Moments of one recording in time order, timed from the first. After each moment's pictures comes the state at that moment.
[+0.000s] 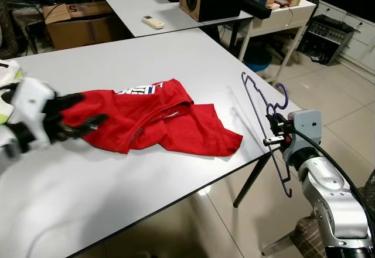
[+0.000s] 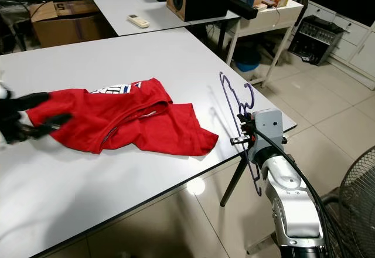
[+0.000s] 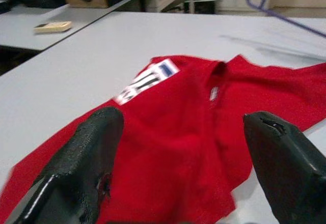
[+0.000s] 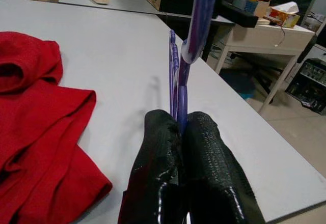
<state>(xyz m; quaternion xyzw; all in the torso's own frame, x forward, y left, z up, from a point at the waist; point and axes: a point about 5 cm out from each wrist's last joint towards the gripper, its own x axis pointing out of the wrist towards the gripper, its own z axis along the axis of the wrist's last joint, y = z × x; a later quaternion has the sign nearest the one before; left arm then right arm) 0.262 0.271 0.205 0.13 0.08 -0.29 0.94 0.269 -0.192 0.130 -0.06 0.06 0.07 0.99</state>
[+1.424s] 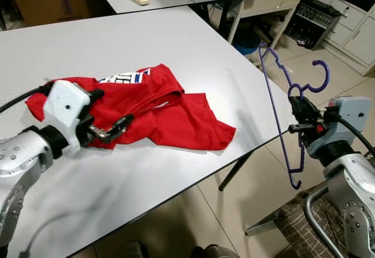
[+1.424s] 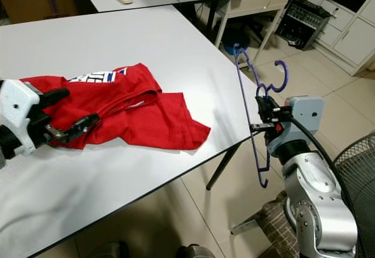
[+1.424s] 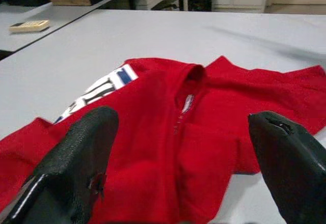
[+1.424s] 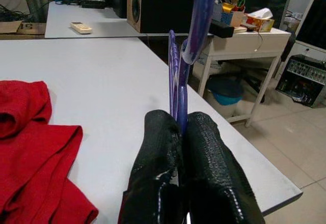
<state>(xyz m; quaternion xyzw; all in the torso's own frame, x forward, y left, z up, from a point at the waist) 0.242 0.217 0.216 0.17 0.06 -0.26 0.95 0.248 -0.208 0.181 0.01 -0.01 0.06 1.00</state>
